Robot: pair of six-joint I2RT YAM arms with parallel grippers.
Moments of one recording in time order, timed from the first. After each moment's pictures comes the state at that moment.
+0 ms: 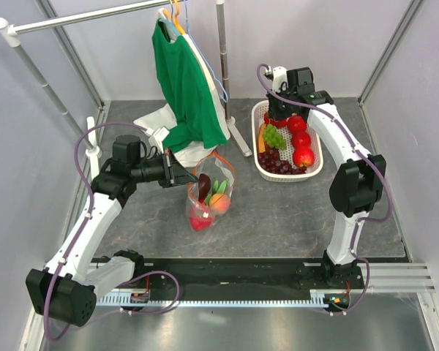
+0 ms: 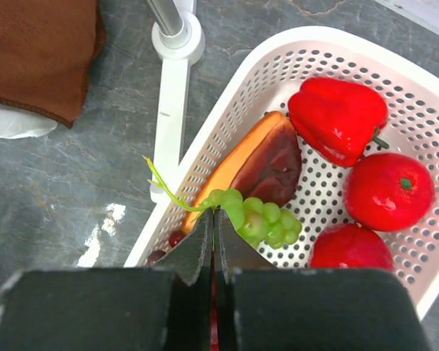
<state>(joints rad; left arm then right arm) -0.24 1.03 0.94 -0.48 0.81 -0.59 0.25 1.95 1.88 -0.65 -0.24 -0.14</state>
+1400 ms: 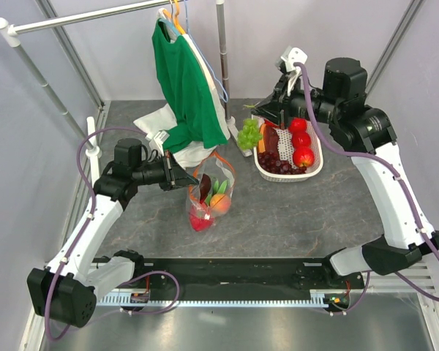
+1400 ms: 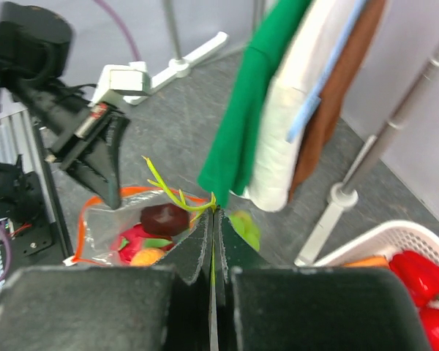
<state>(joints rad) -0.24 1.02 0.89 -0.45 0.81 -0.64 0.43 1.43 1.93 -0.73 -0.63 -0.13</state>
